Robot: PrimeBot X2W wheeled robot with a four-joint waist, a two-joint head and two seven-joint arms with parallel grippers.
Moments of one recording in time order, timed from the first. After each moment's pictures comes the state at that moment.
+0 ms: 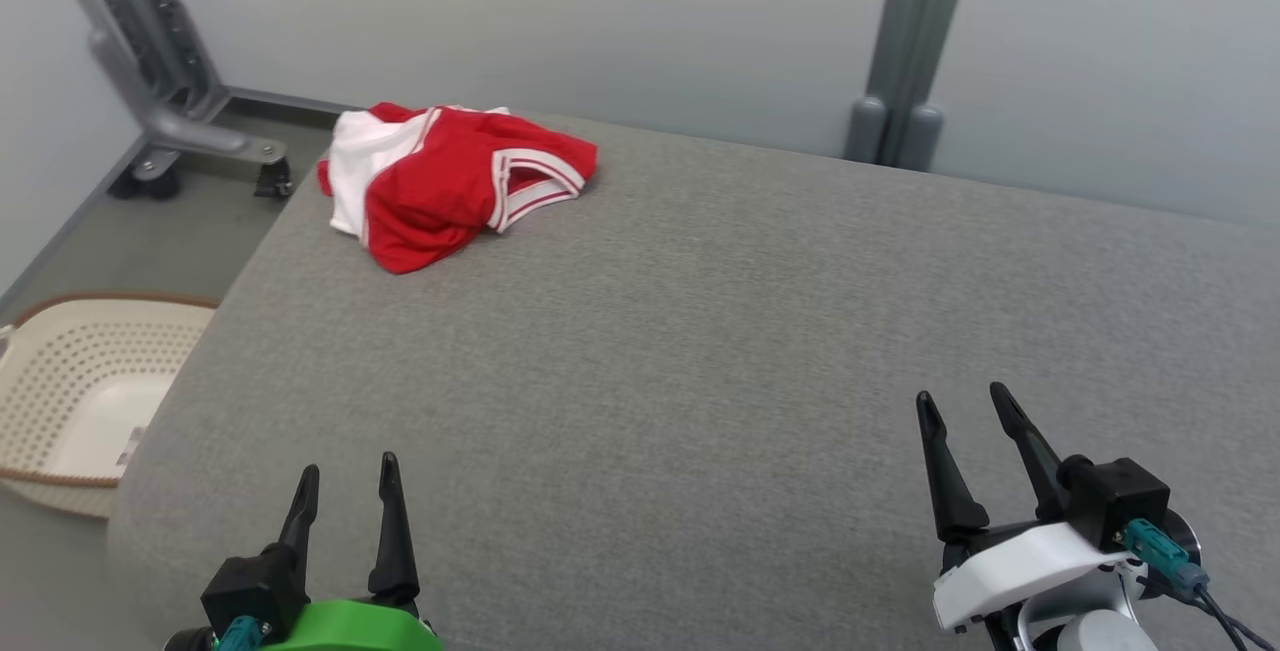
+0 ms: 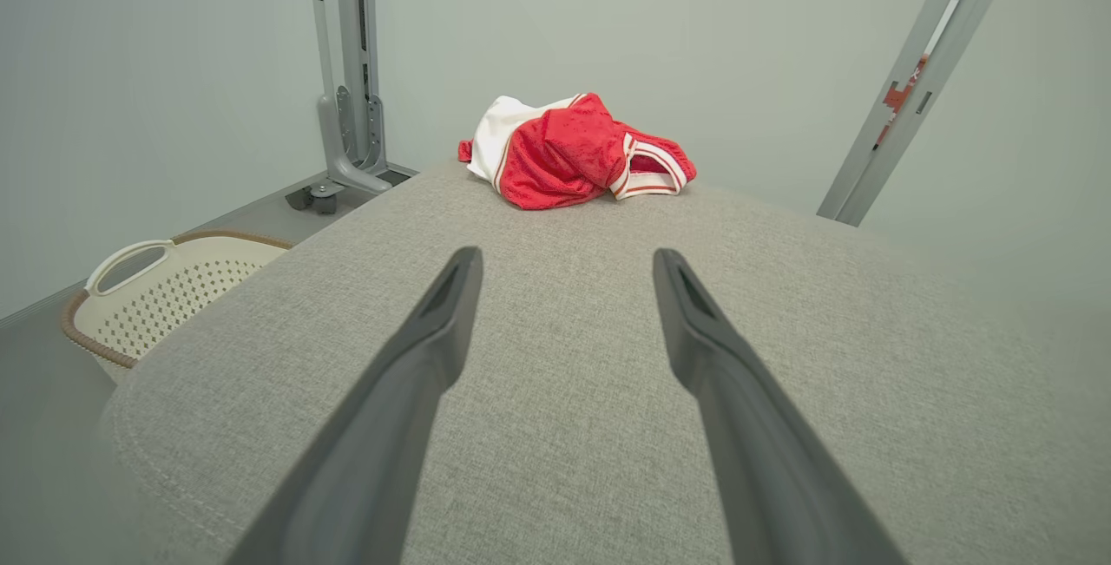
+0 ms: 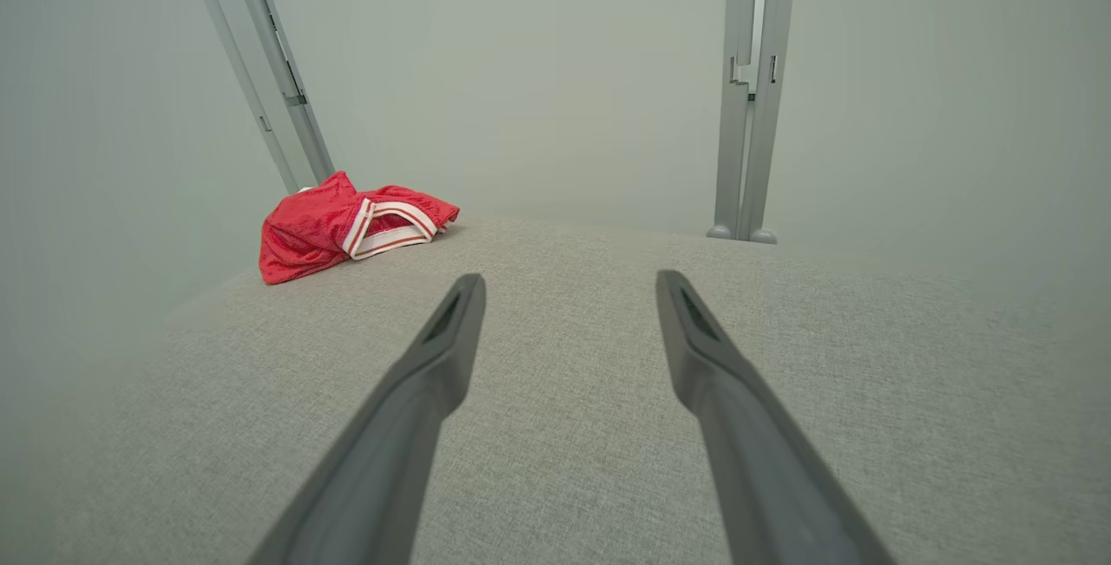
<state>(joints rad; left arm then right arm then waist) 0.04 0.08 -0.14 0.23 -0.32 0.04 -0.26 0.00 -0.05 0.07 0.17 0.18 0.13 -0.23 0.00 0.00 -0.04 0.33</state>
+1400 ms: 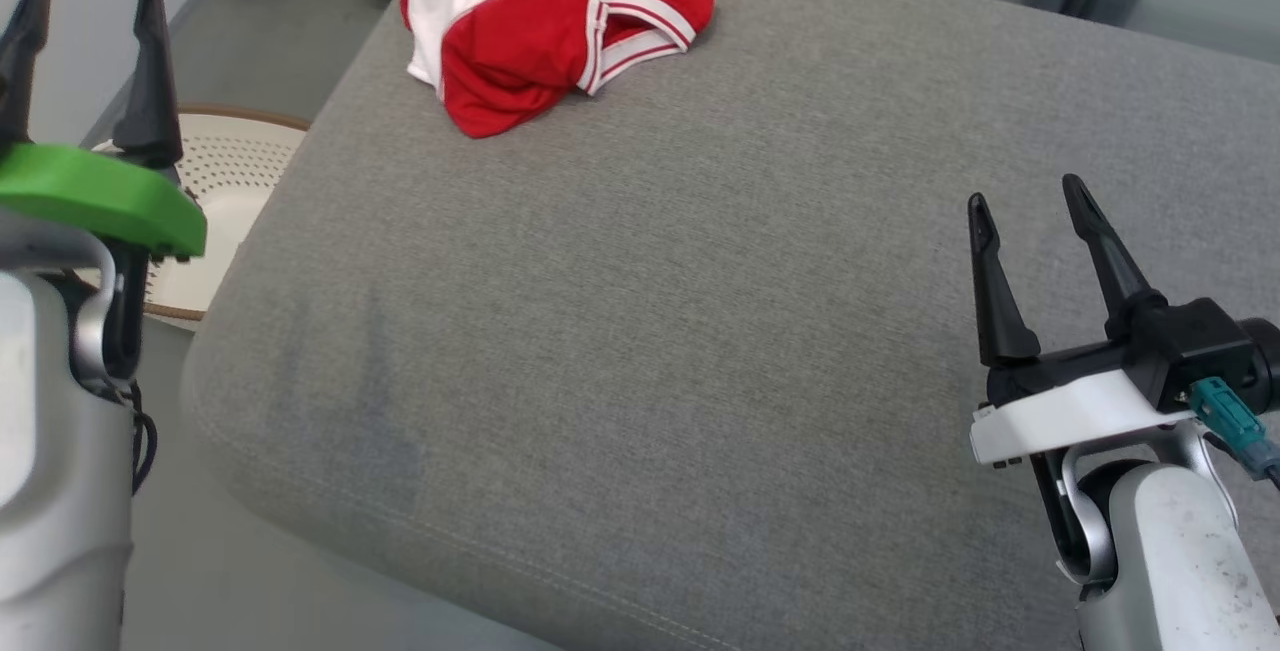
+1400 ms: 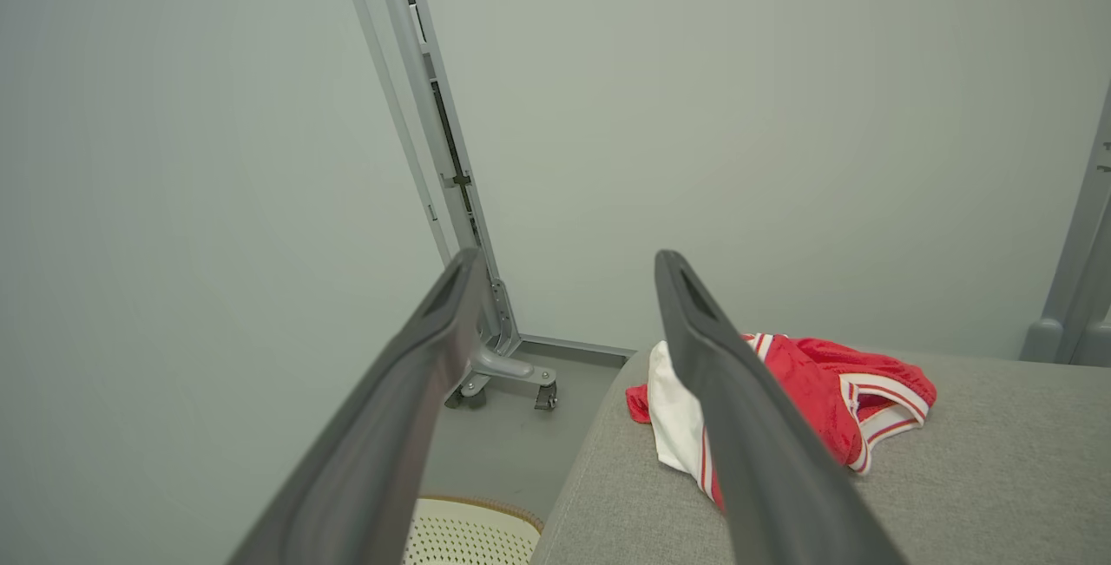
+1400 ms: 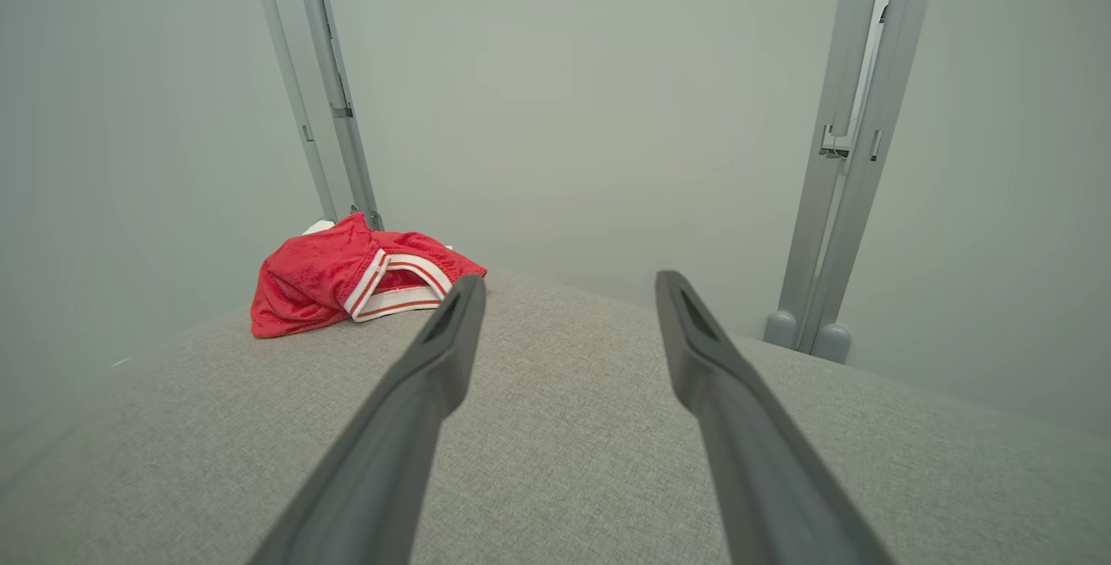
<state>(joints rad) -0.64 0.32 -0.05 0.31 -0.31 -0.09 -0.04 -0.18 -0.05 -0.01 -0.07 0.00 0.13 -0.12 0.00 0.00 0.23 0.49</state>
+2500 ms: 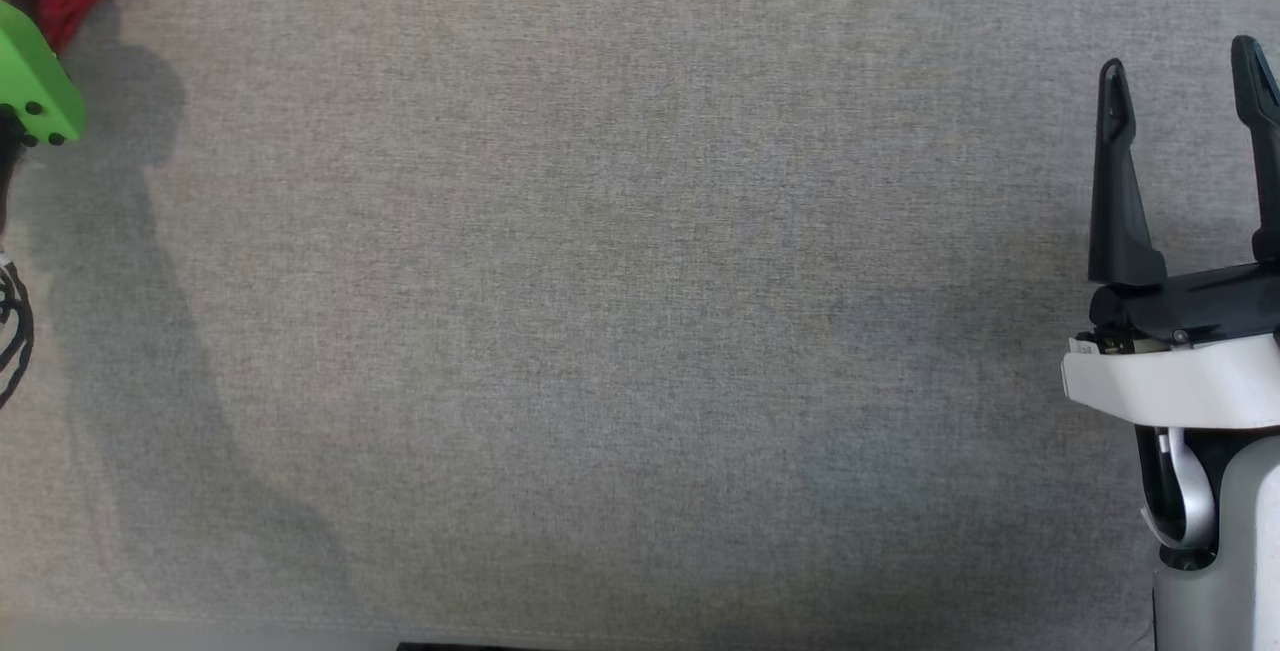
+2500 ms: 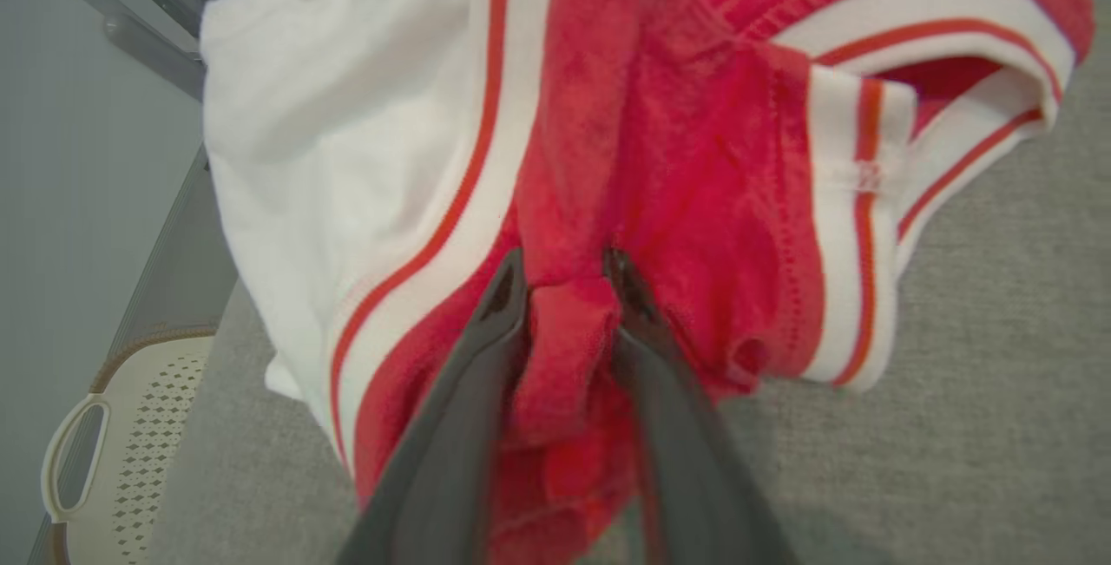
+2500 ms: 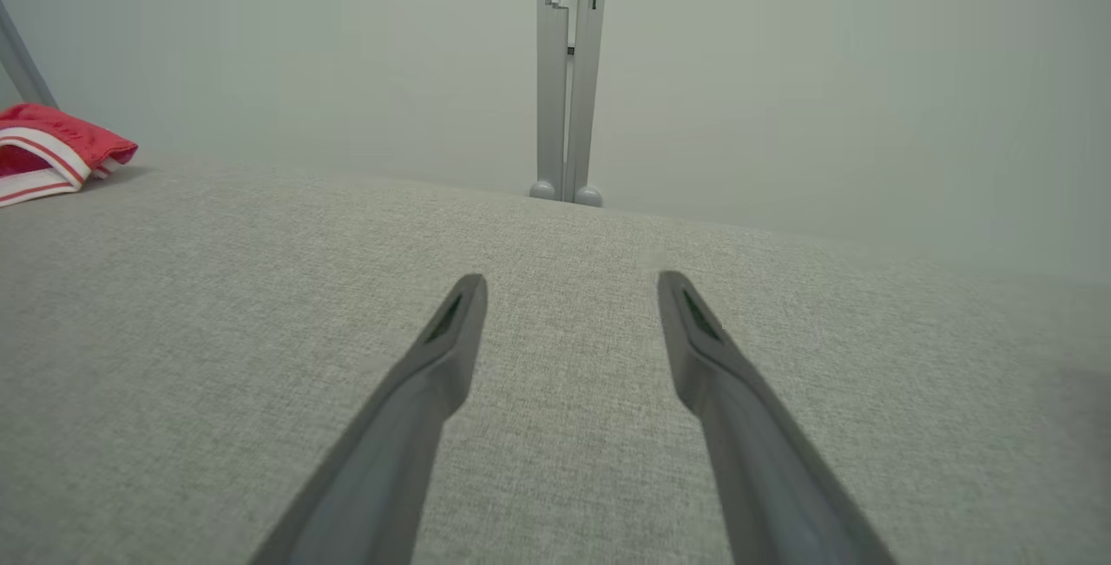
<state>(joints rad) -1.09 0.46 -0.30 0.91 -0.53 -0.13 0.12 -0.22 -0.05 -0.08 -0.39 -0.08 0.13 -0.04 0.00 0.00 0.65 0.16</state>
